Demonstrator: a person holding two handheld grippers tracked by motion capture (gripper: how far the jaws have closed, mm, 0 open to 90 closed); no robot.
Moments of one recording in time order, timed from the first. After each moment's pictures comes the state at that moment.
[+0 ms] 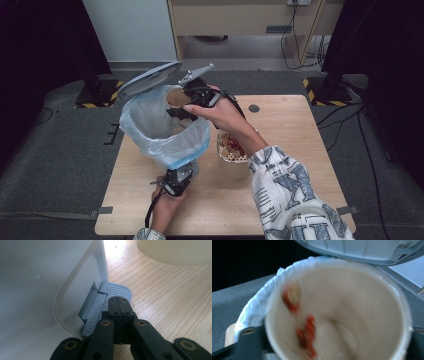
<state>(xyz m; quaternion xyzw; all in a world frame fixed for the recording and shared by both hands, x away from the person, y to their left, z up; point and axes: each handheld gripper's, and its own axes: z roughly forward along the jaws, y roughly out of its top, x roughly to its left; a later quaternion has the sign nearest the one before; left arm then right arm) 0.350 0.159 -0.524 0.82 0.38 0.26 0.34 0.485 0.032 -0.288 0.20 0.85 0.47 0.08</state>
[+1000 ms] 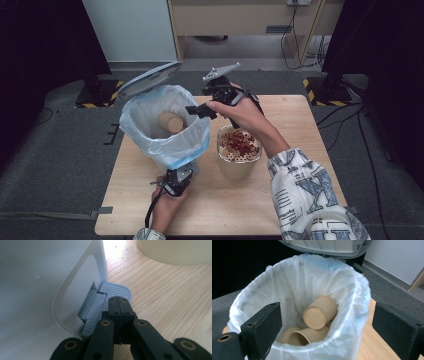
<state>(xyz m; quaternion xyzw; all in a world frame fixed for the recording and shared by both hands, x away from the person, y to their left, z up) 0.349 0.159 -0.524 0.82 0.38 0.26 0.34 0.489 -0.024 -0.287 0.23 0.83 0.49 0.09</state>
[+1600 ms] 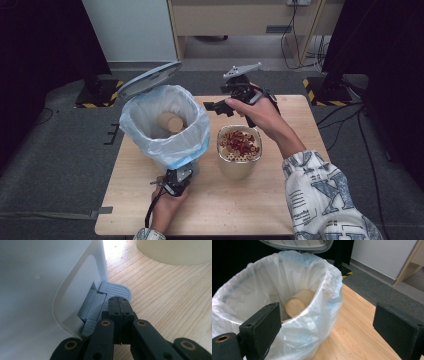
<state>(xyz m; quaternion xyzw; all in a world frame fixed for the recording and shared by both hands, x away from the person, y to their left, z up) 0.350 0.159 -0.524 0.82 0.38 0.26 0.34 0.496 -0.068 -0.291 0.26 0.82 0.50 0.11</state>
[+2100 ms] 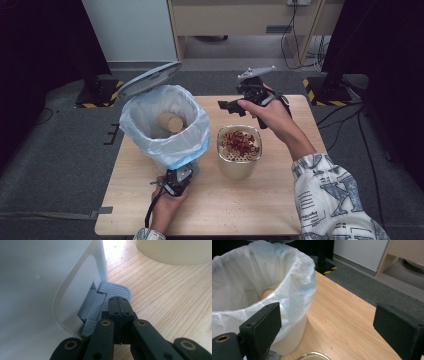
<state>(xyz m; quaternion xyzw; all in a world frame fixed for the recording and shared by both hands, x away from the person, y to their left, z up) 0.349 0.159 -0.524 0.82 0.38 0.26 0.34 0.504 -0.103 -0.306 0.32 0.81 0.48 0.14</state>
